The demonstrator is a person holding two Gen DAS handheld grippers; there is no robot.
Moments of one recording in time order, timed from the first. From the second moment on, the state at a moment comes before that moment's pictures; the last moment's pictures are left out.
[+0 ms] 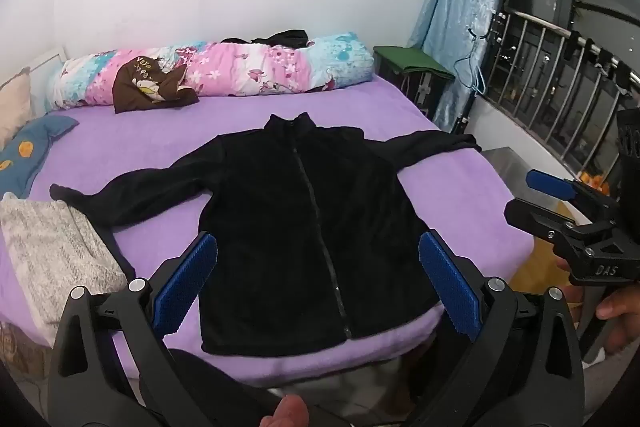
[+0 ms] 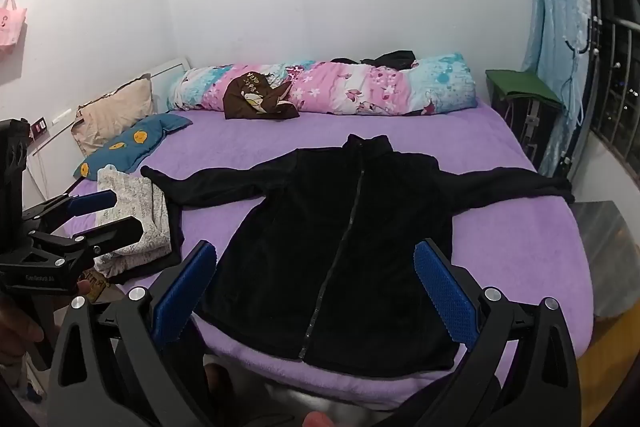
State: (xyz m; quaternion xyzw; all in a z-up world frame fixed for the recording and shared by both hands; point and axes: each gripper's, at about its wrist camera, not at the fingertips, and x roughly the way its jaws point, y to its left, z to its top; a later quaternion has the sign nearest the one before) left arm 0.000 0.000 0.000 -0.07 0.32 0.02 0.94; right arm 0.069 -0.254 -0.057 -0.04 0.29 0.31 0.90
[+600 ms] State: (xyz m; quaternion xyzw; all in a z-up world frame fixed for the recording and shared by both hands) left arm -0.003 0.002 0.002 -0.07 0.32 0.03 0.95; right arm 0.069 -0.252 -0.057 -0.05 0.29 0.31 0.91
